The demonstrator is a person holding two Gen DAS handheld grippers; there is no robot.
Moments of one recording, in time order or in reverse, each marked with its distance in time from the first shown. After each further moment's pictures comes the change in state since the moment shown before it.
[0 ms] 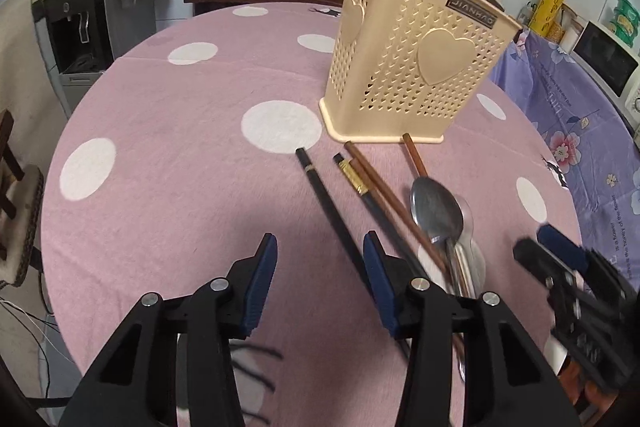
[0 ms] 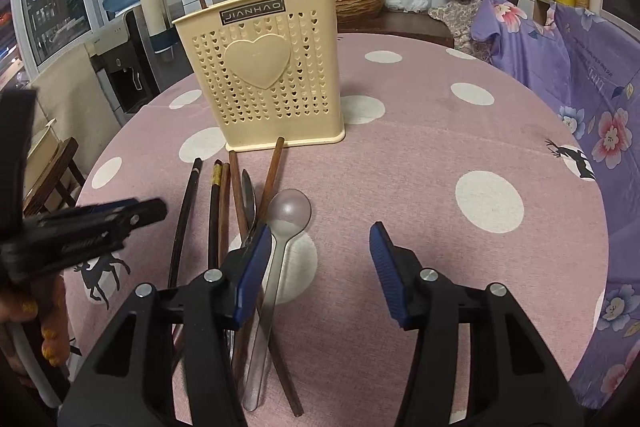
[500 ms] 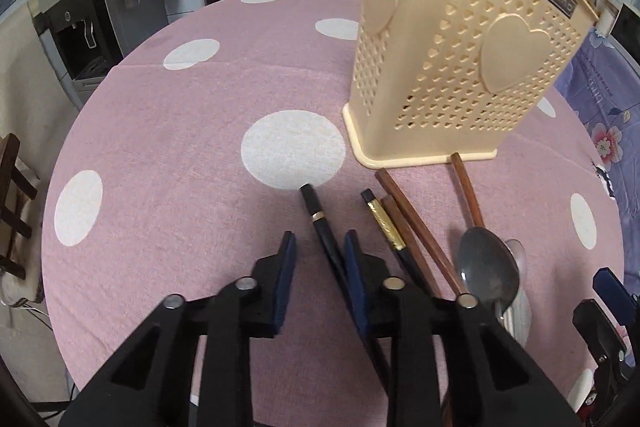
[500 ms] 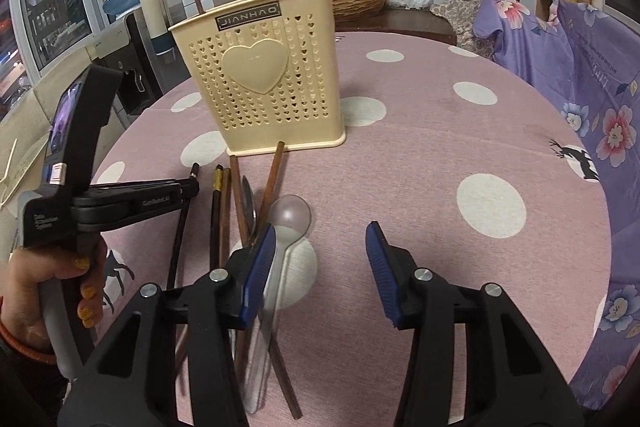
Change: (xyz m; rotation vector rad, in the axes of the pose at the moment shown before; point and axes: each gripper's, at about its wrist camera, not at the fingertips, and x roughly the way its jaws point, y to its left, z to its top) left arm 0.040 0.000 0.029 0.018 0.068 0.142; right arm 0.003 -0.003 0.009 0.014 0.013 0.030
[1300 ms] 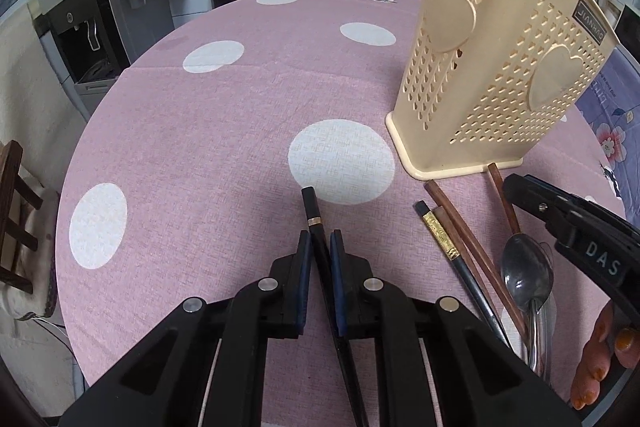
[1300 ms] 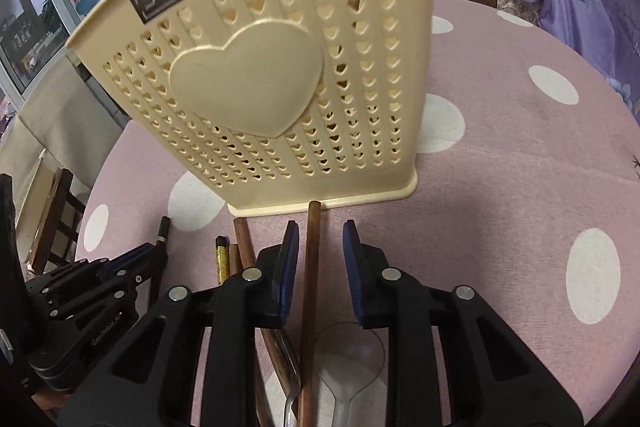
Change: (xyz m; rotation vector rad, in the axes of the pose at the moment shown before) left arm 0.003 0.028 0.008 0.008 -0.003 -0.005; right arm 0.112 0.027 0.067 0.087 0.156 0.062
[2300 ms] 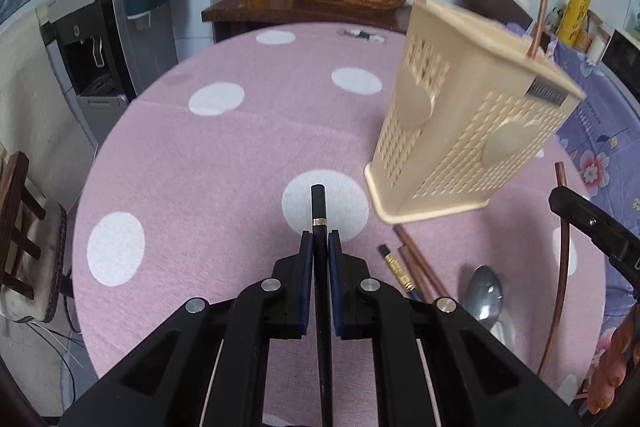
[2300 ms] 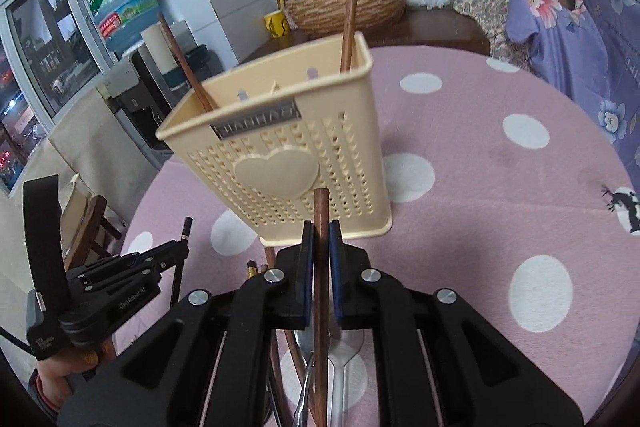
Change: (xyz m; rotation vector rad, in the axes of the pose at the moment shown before) left arm -0.044 -0.002 0.018 -0.031 -0.107 -0.044; right arm -0.088 -0.017 0.015 -0.006 -0.159 0.073
